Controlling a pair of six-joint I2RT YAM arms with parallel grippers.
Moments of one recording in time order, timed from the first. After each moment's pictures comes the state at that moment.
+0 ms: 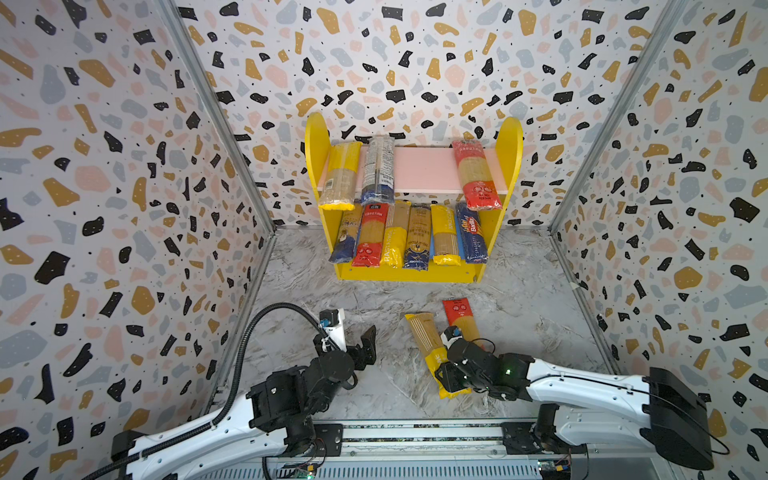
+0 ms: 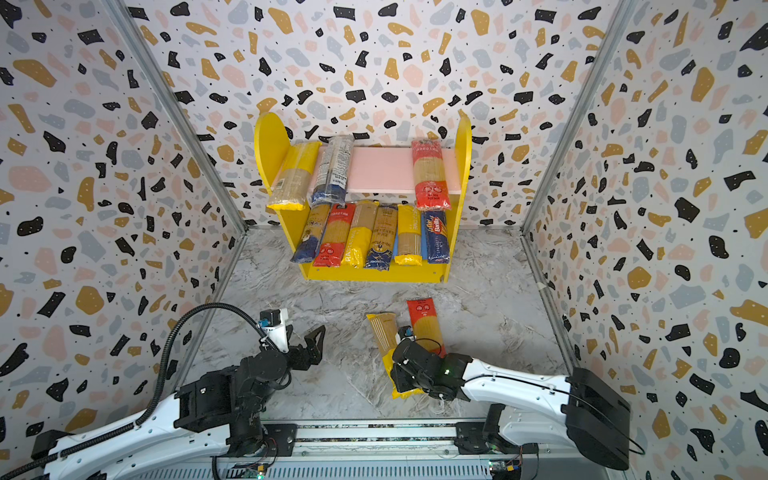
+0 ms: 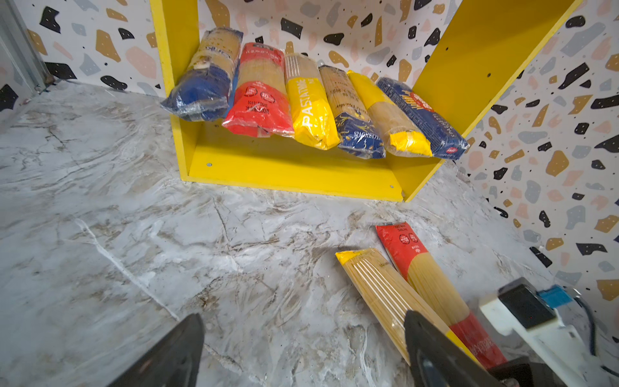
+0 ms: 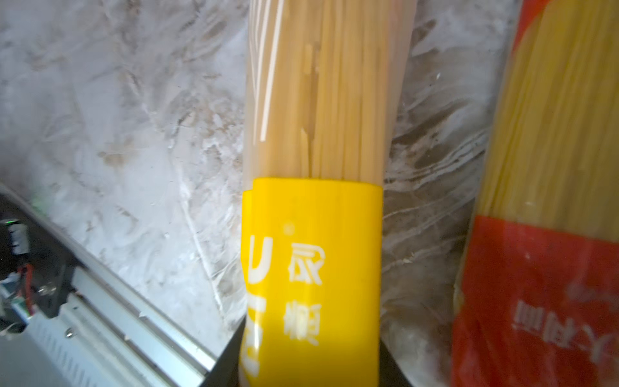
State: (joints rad) left arm -1.15 0.58 0.60 -0.53 -0.78 -0.68; right arm 1.11 1.08 0.58 -0.40 0.07 0.76
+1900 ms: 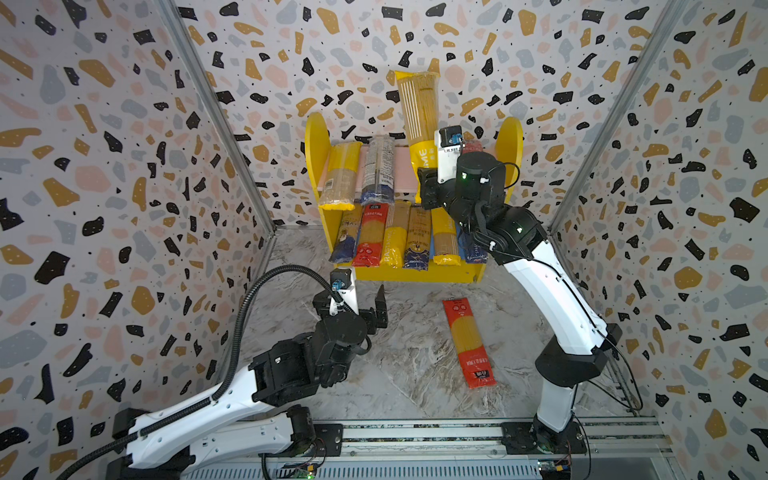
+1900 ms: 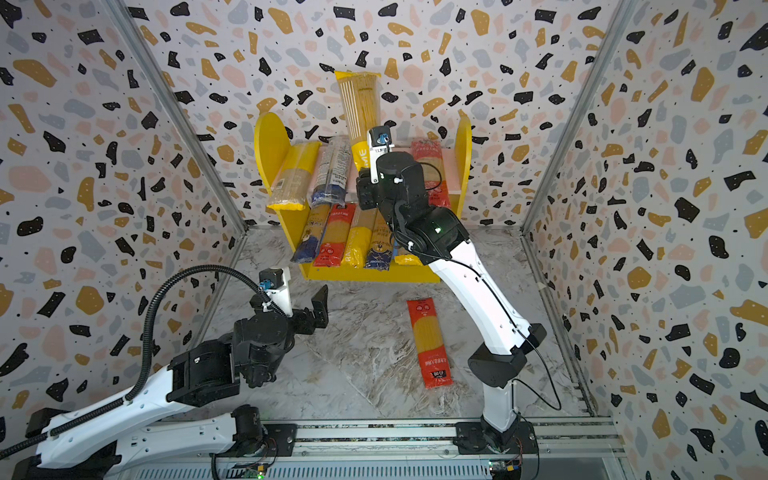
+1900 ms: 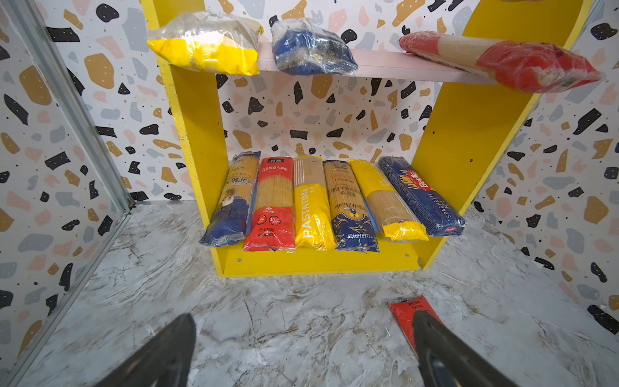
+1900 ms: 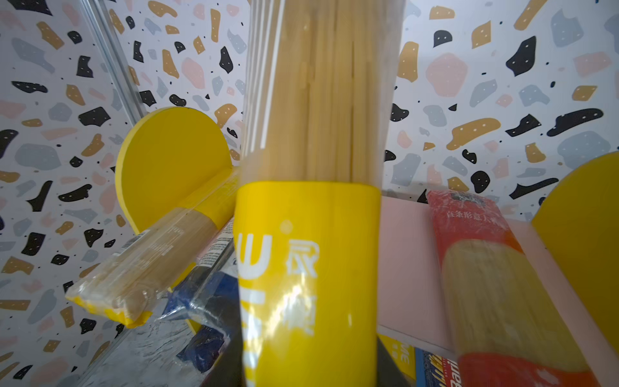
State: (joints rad) left arm -1.15 0.84 1.03 -0.53 -0.95 -0.40; right arm 0.81 1.88 2.48 -0.69 0.41 0.08
